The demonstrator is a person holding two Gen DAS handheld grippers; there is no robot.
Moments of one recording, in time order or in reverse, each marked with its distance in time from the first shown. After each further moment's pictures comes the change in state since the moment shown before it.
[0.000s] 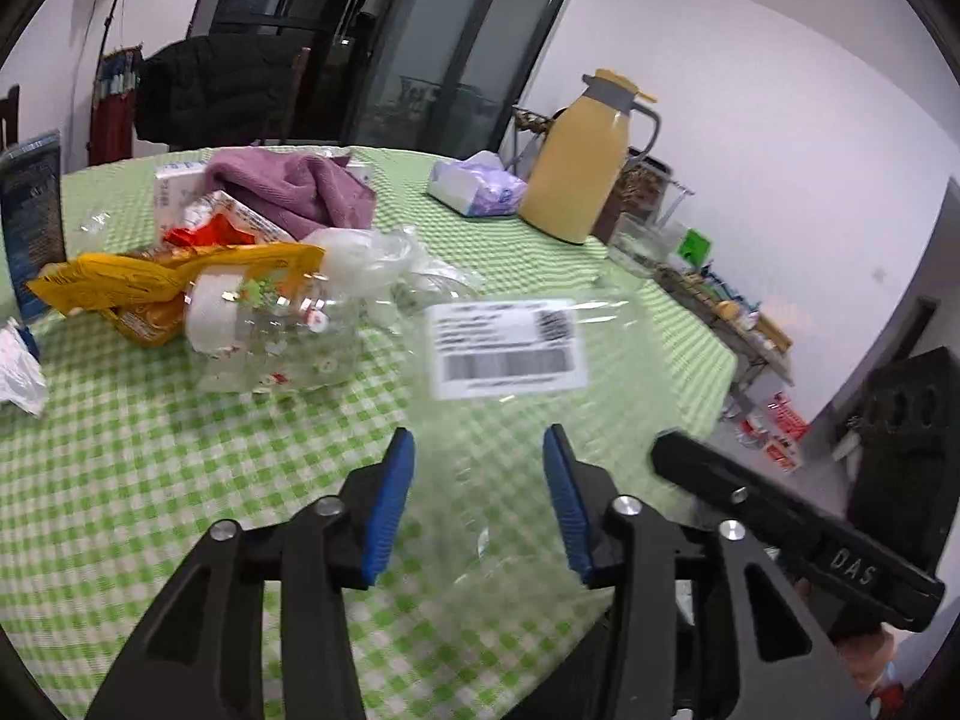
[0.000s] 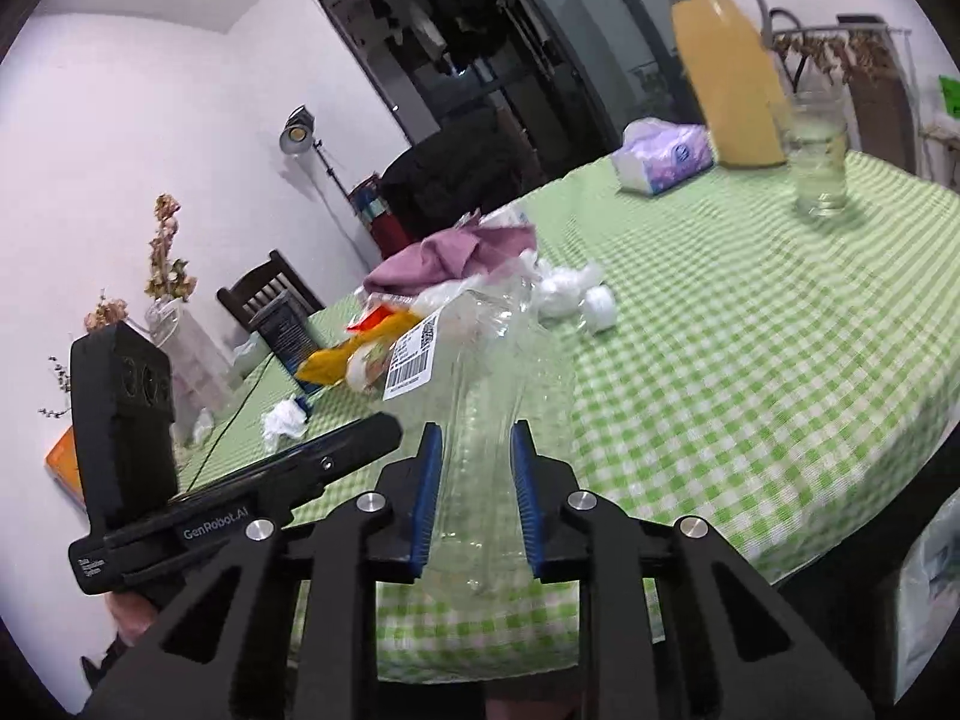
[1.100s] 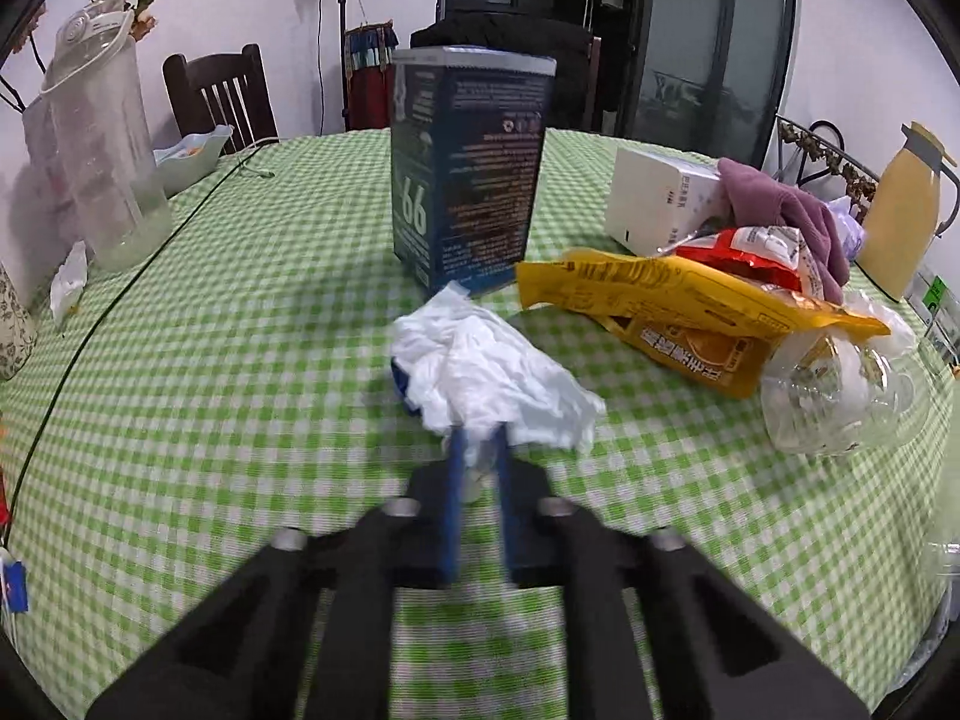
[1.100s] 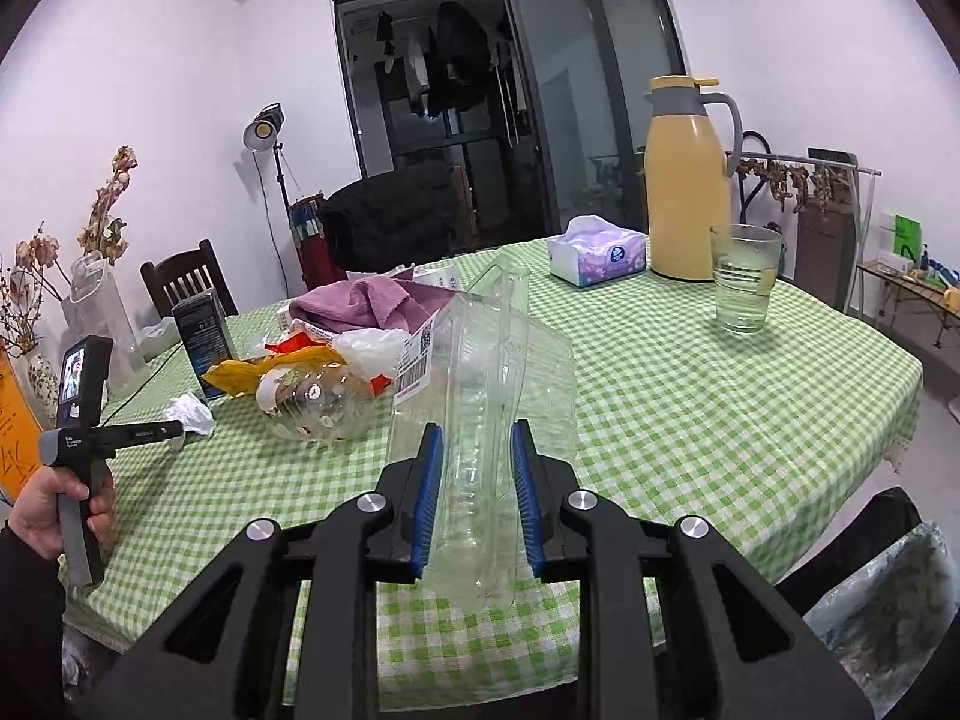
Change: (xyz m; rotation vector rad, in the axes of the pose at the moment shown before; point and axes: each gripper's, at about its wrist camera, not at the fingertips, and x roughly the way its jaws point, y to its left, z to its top) left arm -0.044 0.209 0.015 -0.183 0.028 0.599; right arm -0.010 0.010 0.001 -0.220 -0.135 -0.248
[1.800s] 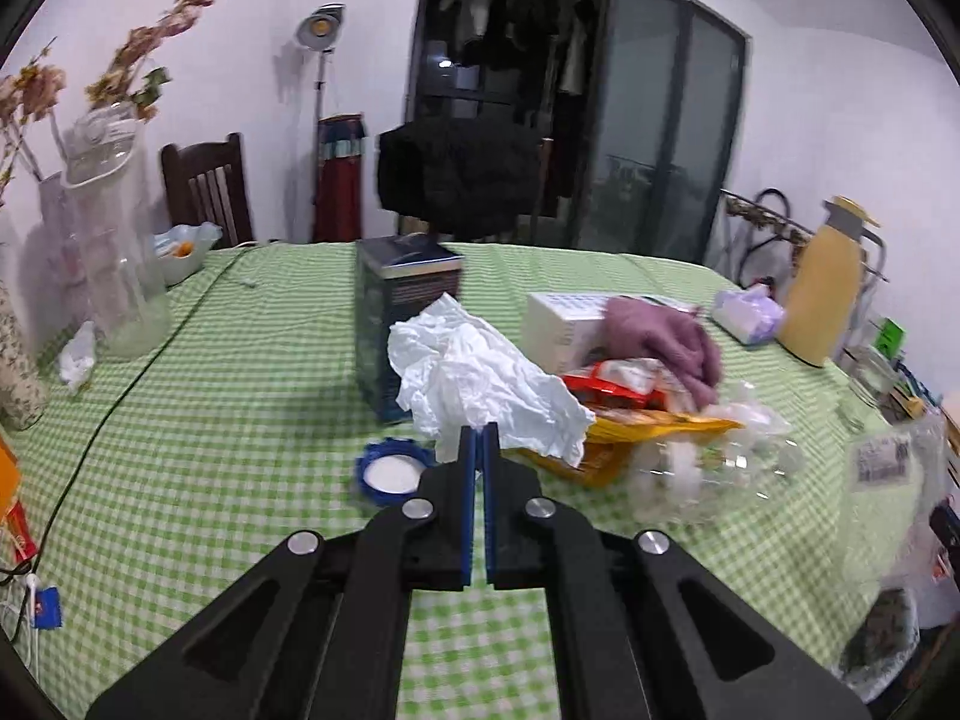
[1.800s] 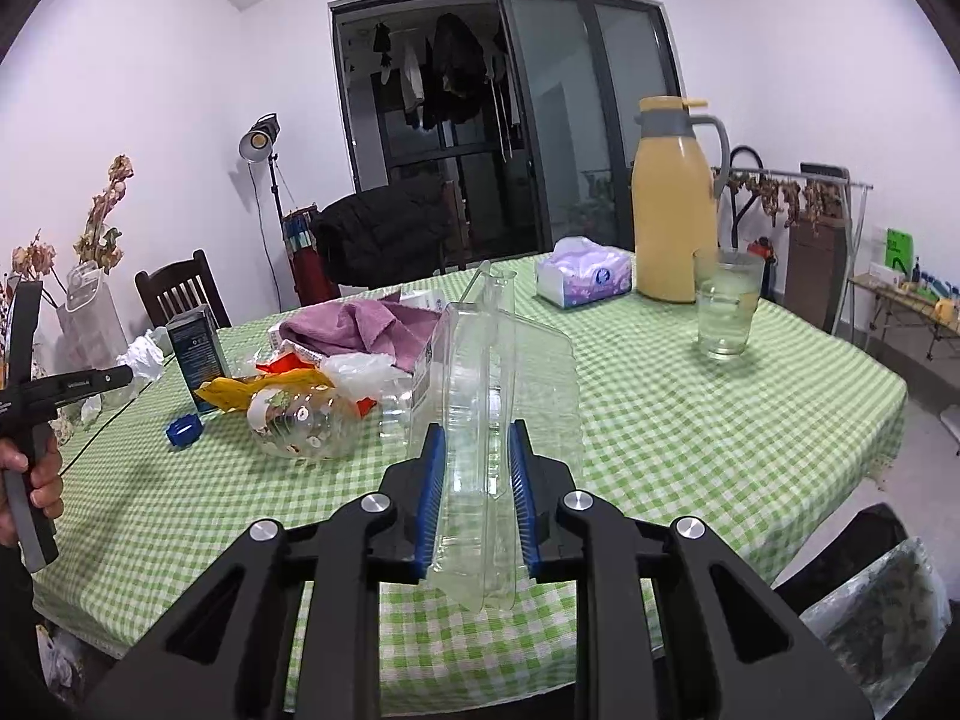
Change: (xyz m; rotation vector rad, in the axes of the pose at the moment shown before) left arm -0.095 -0.028 0.017 0.012 -0.216 -0.116; right arm -0.014 -0.007 0.013 -0.021 -0.039 -0.029
